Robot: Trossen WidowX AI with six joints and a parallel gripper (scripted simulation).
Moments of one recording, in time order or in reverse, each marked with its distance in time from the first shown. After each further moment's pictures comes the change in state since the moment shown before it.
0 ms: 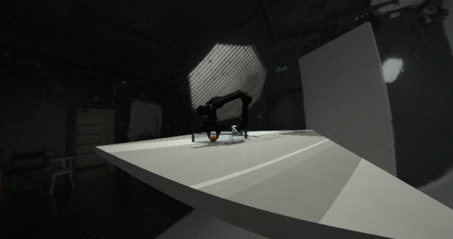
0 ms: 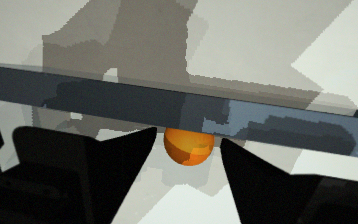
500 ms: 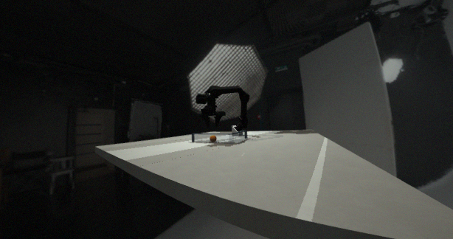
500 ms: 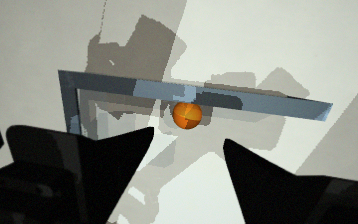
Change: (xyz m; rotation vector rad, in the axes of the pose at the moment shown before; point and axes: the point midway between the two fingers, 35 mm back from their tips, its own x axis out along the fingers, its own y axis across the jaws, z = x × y) arm -0.079 -0.005 0.000 0.015 -0.014 0.001
